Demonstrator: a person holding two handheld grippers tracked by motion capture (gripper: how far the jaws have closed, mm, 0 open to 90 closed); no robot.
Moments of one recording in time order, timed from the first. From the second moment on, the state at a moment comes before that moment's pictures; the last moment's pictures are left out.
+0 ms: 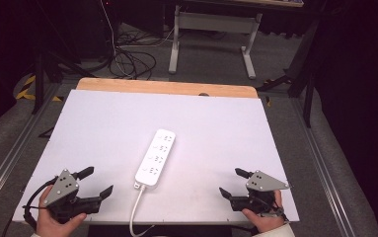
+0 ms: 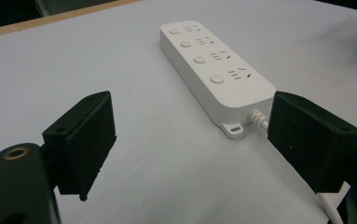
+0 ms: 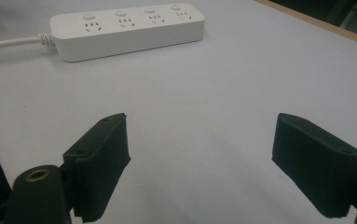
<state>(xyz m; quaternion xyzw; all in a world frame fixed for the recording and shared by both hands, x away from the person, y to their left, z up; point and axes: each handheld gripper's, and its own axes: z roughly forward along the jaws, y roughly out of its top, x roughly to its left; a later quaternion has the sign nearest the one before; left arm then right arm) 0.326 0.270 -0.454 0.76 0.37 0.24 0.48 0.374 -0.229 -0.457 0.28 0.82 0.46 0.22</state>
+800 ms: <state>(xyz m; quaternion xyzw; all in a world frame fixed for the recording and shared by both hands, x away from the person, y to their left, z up) 0.324 0.268 -0.445 0.77 0.37 0.22 0.47 0.374 -0.229 -0.457 0.28 0.82 0.46 0.21</state>
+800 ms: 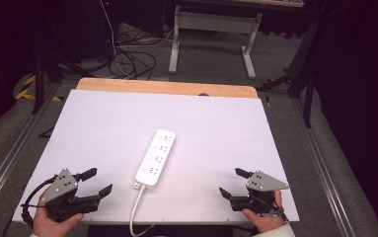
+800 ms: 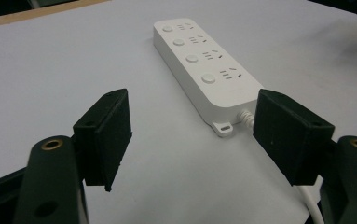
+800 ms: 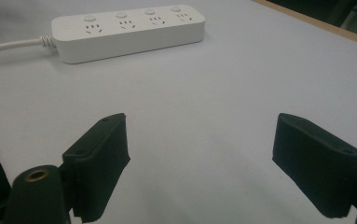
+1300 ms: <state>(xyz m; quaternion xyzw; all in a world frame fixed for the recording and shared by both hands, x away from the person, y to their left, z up) 0.329 0.259 -0.431 0.77 0.37 0.21 0.47 0.374 -0.227 -0.458 0.28 0.82 0.46 0.21</state>
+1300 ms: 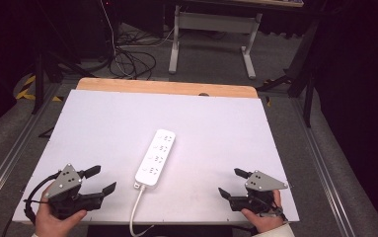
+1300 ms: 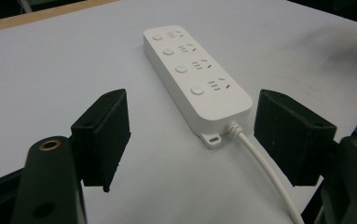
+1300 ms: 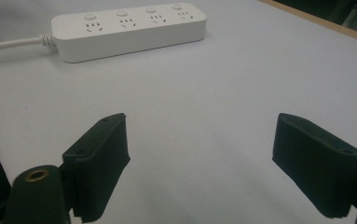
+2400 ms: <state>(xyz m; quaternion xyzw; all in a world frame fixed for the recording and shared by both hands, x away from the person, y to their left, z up) 0.393 0.202 -0.408 0.79 0.35 0.17 0.47 0.375 -0.225 -0.459 0.27 0.82 0.45 0.21</state>
